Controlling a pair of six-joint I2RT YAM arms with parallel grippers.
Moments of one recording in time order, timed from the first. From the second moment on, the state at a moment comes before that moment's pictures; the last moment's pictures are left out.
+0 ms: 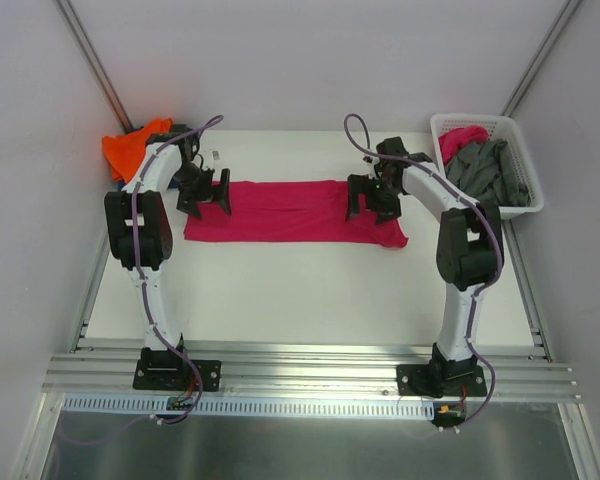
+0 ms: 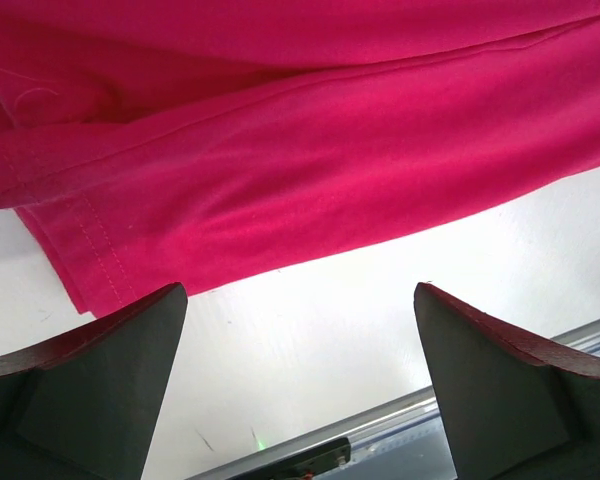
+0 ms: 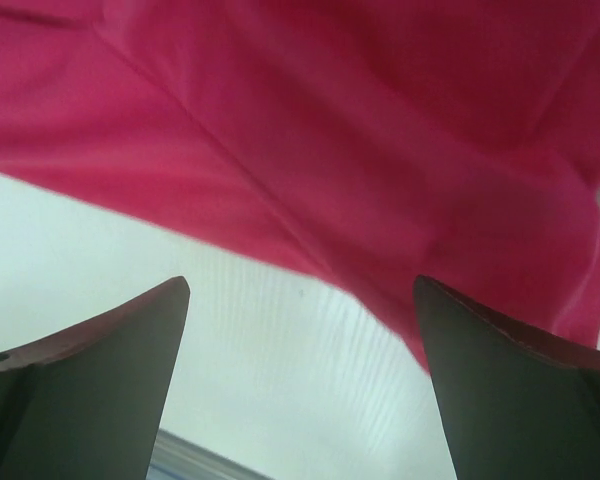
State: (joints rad) left arm 0.01 2.15 1.86 -1.15 0.36 0.04; right arm 0.29 2.01 1.62 -0.83 -0.27 0.20
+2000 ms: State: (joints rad) left arm -0.61 2.03 1.38 -1.16 0.45 0.01; right arm 0.22 2.68 2.47 -0.55 -0.45 0.50
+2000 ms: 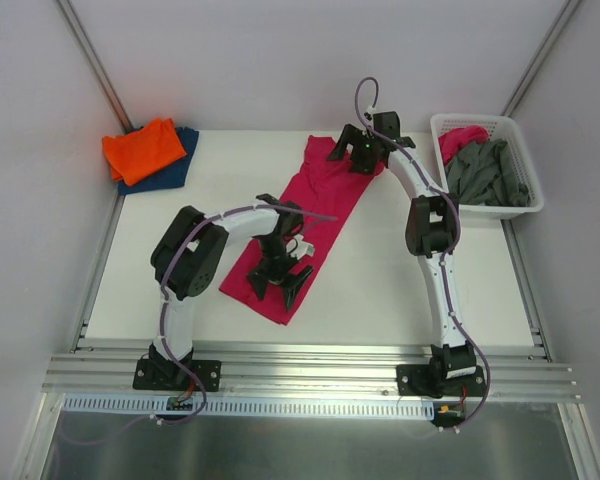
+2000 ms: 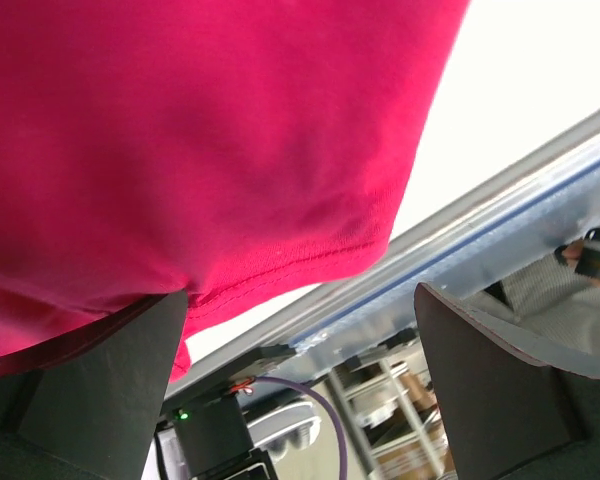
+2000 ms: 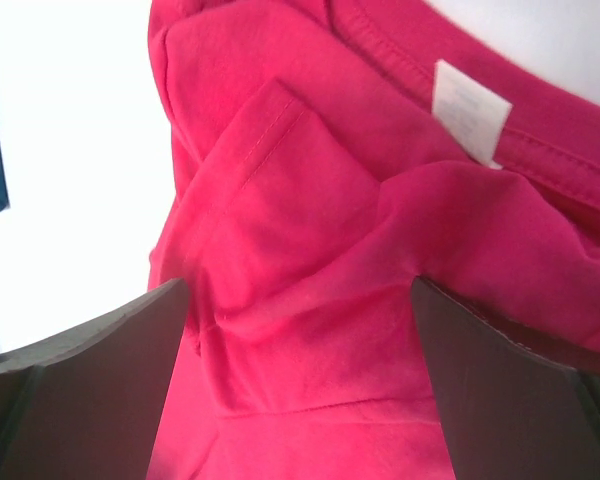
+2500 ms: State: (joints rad) left arm -0.77 2.14 1.52 -1.21 0.53 -0.02; right arm 0.24 2.70 2.49 -0.52 -0.45 0.53
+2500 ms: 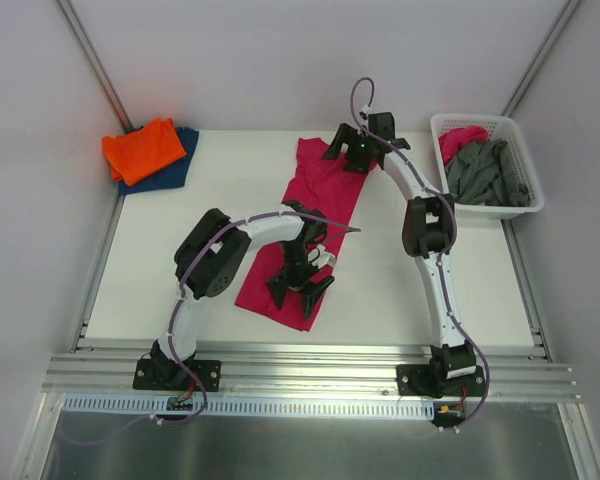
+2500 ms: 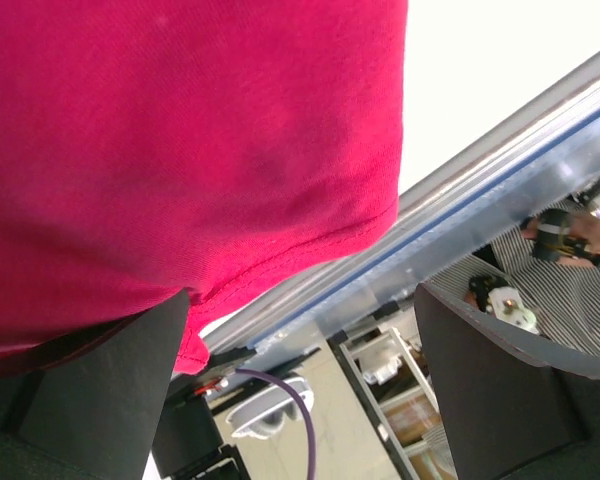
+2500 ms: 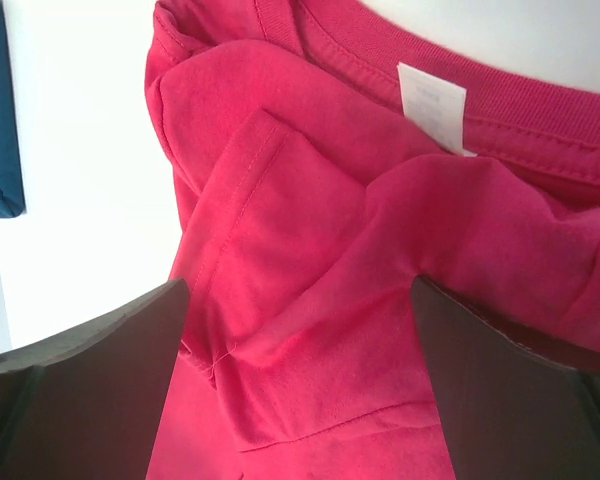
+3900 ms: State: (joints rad) left arm -0.89 2.30 1.75 -1.26 0.68 -0.06; right arm 0.30 2.78 2.58 -0.39 -0.40 0.58
